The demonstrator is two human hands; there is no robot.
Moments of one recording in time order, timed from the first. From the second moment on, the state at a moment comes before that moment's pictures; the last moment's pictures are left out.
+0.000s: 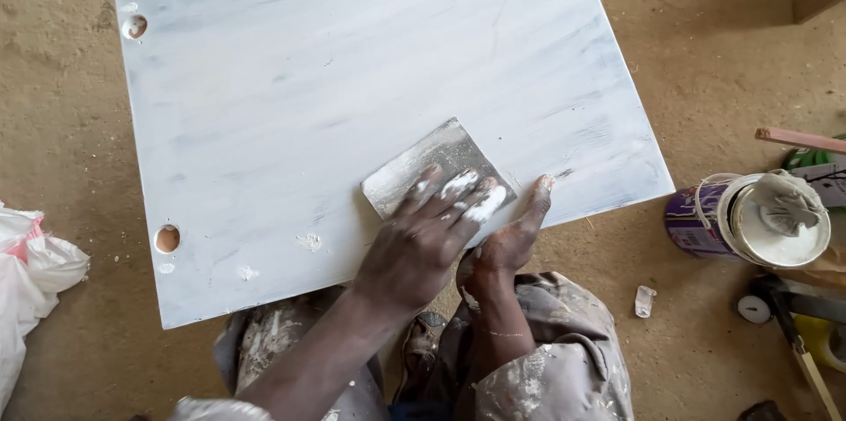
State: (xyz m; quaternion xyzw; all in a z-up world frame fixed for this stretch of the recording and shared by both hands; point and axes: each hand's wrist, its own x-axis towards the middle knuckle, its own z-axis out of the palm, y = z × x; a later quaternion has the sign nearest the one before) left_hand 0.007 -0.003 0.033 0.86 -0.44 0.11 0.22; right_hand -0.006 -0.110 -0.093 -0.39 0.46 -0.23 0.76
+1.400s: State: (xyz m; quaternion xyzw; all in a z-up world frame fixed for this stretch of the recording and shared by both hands) left_hand -0.005 0.005 0.005 0.87 -0.45 0.13 0.12; right_hand 0.001 -0.103 -0.089 -0.58 0.45 -0.14 0.67
